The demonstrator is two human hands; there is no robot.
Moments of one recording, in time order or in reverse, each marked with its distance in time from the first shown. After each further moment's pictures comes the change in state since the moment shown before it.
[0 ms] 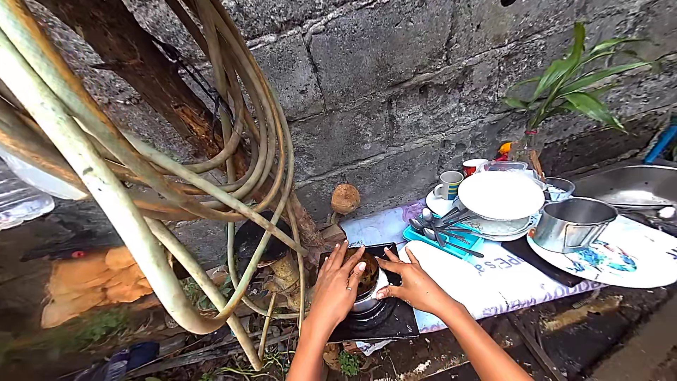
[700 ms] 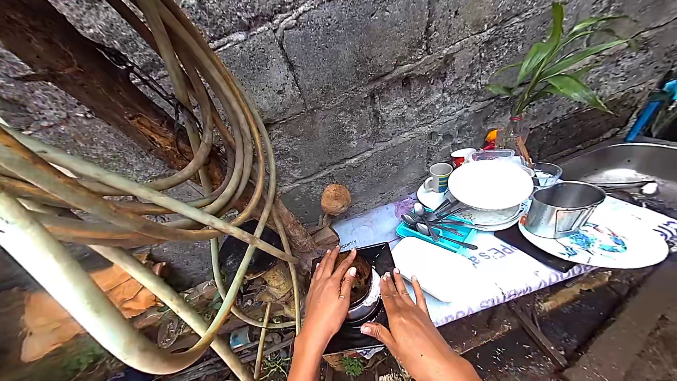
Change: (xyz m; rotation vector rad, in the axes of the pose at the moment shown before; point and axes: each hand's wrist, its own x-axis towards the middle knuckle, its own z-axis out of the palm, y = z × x) left_hand -0.001 -0.003 0.004 -0.007 0.025 0.000; right_hand -0.055 -0.048 0.051 -0.267 0.175 0.188
